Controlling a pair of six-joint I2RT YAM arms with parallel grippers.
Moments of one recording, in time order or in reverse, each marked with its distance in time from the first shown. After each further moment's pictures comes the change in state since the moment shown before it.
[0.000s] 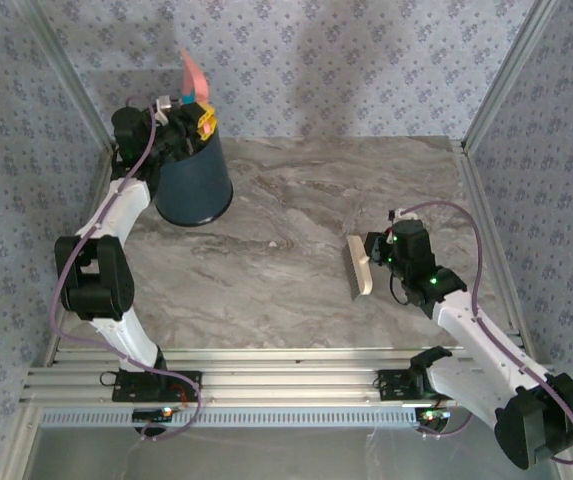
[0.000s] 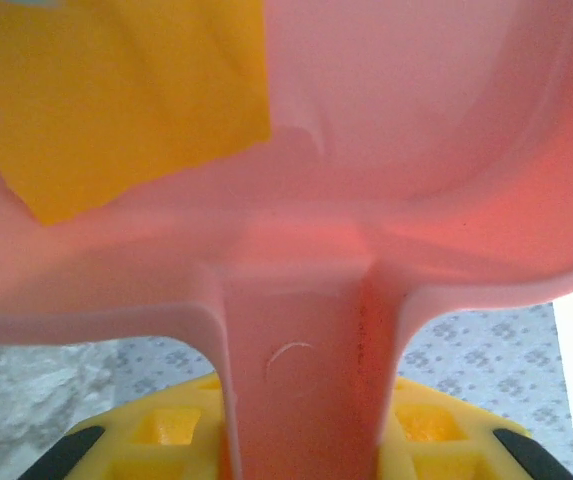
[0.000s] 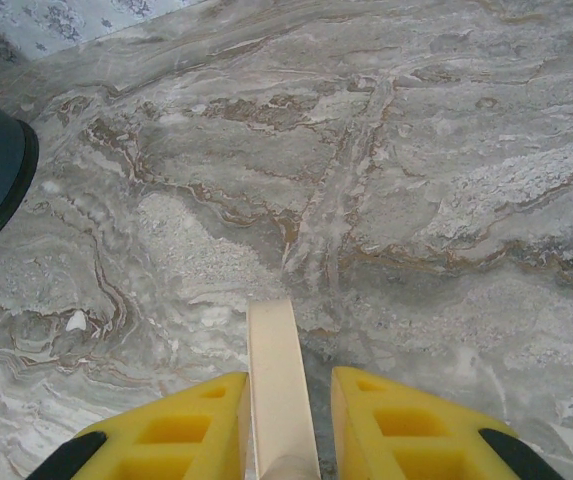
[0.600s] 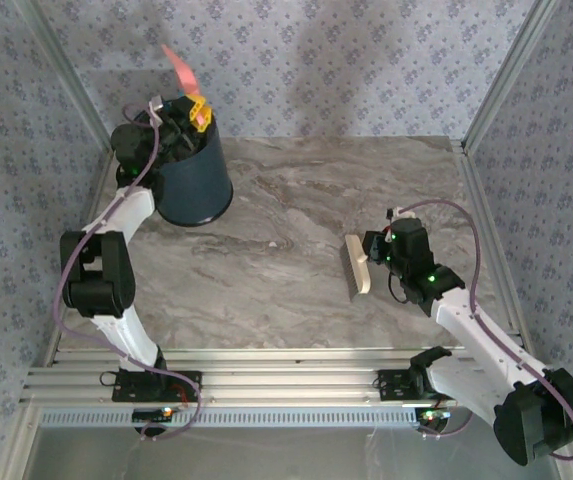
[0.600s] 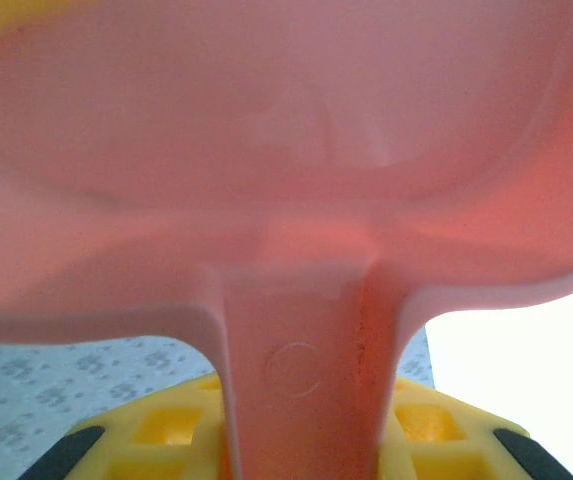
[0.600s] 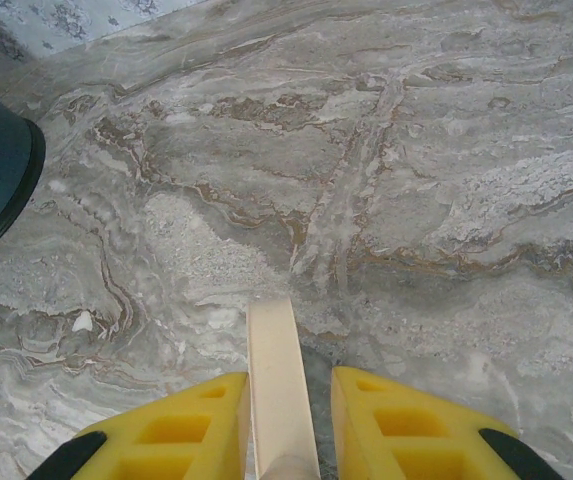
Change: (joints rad) left arm -0.002 0.031 -0.103 0.439 -0.118 -0.345; right arm 0.000 0.021 0.006 0.016 -0.011 0.000
